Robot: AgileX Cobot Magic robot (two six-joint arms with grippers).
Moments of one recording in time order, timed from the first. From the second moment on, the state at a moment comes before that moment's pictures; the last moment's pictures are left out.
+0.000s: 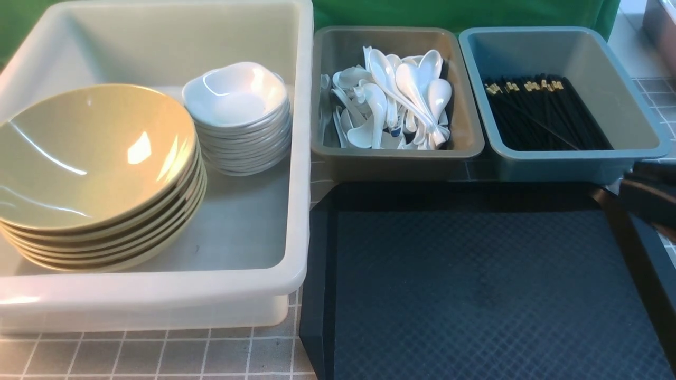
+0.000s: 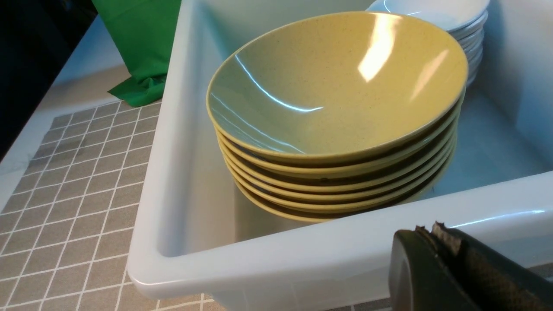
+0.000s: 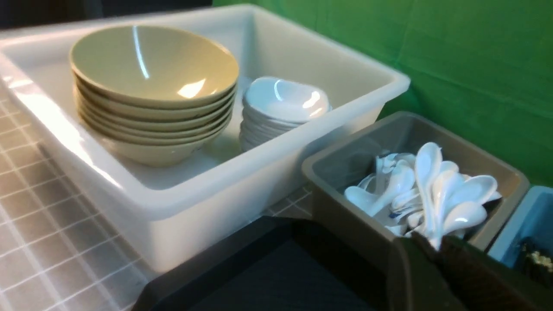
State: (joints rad) right arm 0.60 0.54 -0.58 0.16 0.13 -0.30; left arm -0.08 0.08 -0.51 0.14 0.85 0.14
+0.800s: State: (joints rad) right arm 0.01 -0.01 0.01 -0.14 0.25 0.19; left arm -0.08 0.08 -0.51 0.12 0.85 0.14
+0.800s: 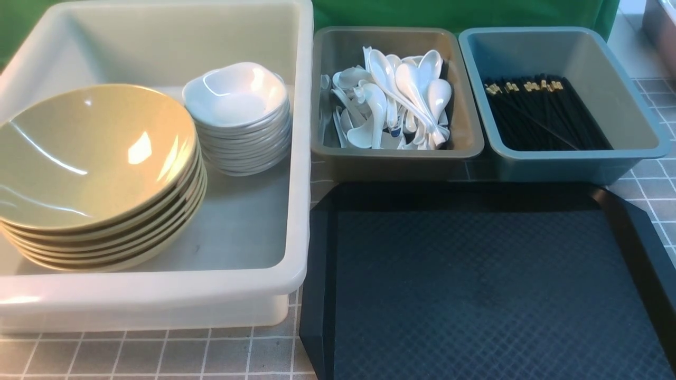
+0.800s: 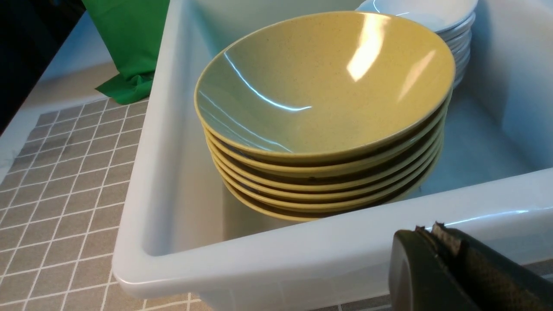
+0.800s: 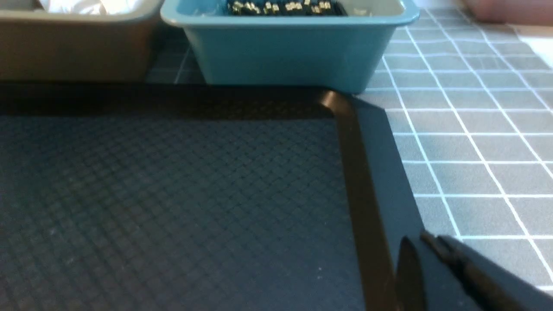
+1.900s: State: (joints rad) right arm 0.01 -0.01 0.01 -0.14 0.25 0.19; left arm -0.08 0.08 -0.44 0.12 0.79 0.14
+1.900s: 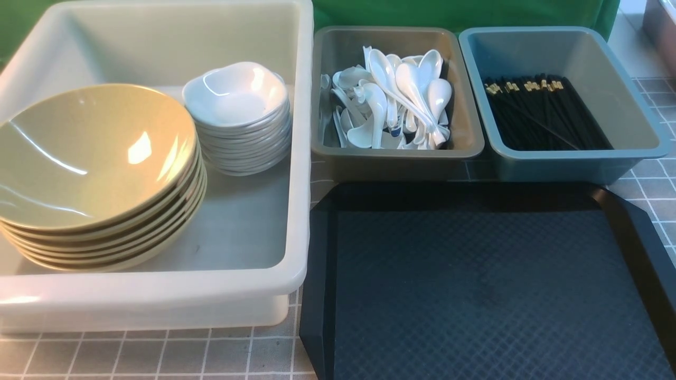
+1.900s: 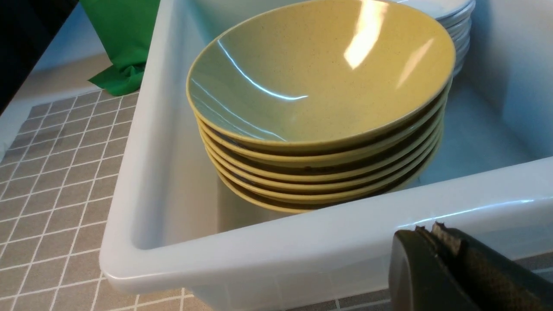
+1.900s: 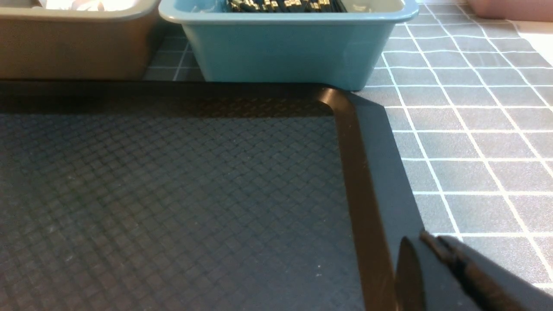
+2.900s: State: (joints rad) right arm 0.01 -0.01 0.01 -0.14 0.26 0.19; left arm 0.06 -0.01 0.03 -0.05 0.31 0.18
